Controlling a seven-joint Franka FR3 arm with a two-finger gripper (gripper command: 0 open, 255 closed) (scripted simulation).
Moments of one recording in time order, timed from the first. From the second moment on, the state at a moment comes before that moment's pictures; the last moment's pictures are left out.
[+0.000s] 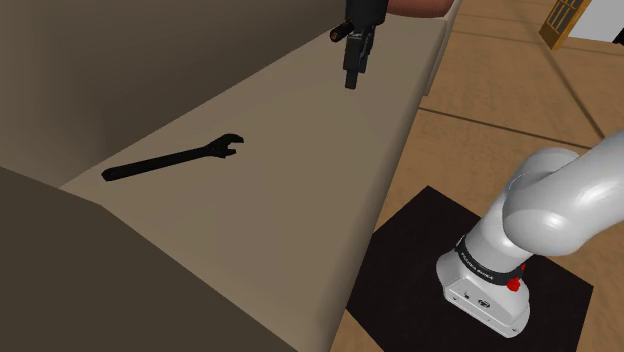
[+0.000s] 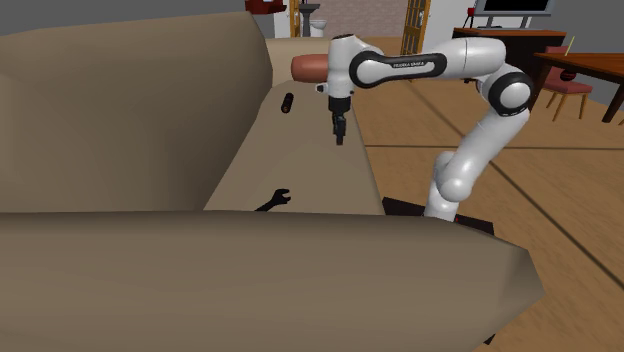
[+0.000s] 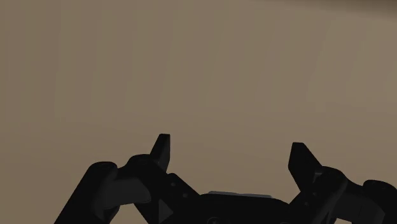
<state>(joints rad) 0.14 -0.44 0.07 -2.10 0.02 1.66 -0.28</state>
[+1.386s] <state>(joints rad) 0.35 0.15 0.27 -1.55 -0.04 1.71 -0.42</state>
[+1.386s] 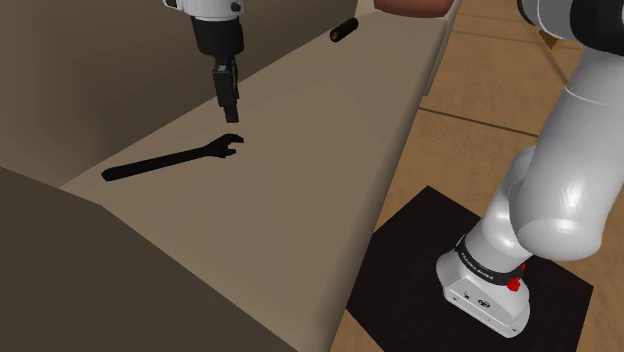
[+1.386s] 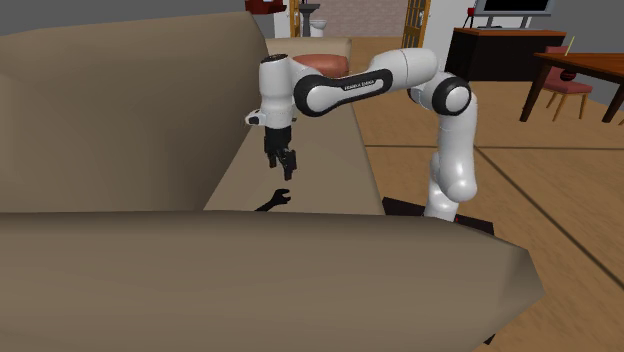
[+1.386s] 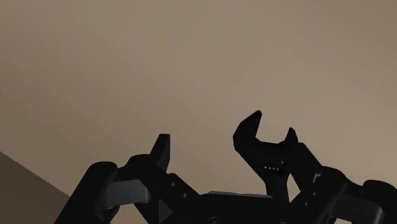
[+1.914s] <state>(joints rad) 0.47 0.40 0.34 -1.24 -0.13 1.64 -0.47</state>
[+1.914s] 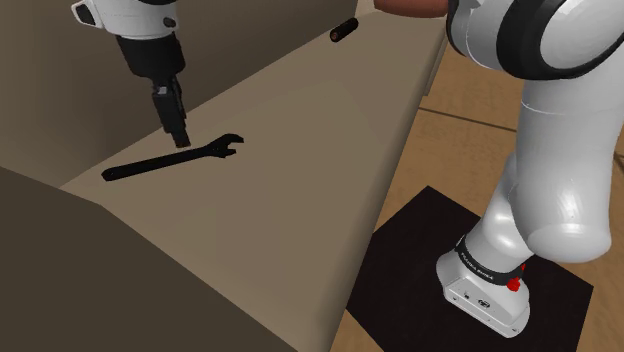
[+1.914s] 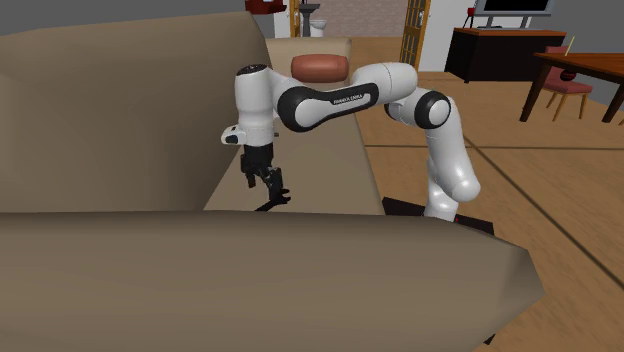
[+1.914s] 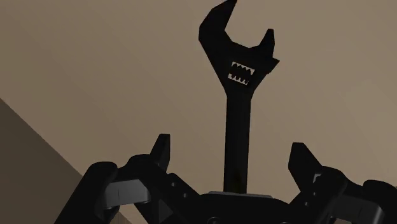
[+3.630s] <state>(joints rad) 0.50 0.45 0.35 -1.23 -0.15 1.68 -0.48</state>
